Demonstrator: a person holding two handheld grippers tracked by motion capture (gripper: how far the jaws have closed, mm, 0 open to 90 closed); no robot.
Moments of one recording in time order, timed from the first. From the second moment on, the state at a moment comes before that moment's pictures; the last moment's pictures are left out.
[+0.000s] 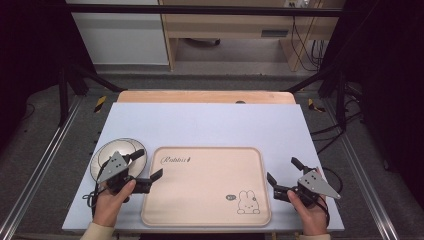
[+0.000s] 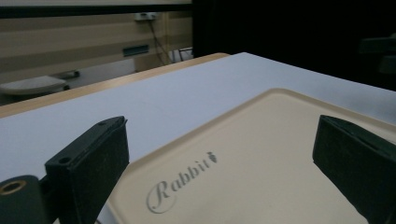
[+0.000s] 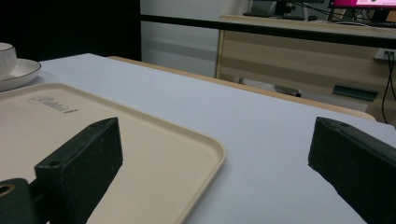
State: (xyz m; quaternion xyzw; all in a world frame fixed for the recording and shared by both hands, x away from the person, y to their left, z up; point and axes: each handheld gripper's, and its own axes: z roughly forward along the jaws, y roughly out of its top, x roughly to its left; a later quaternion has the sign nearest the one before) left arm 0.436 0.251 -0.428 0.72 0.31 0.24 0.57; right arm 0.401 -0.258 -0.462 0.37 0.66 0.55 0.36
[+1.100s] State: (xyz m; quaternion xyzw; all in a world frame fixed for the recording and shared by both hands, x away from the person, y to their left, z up) left arm 0.478 0.355 -0.413 0.69 0.51 0.31 0.42; right arm 0.397 -0.254 -0.466 0.39 0.66 0.54 0.35
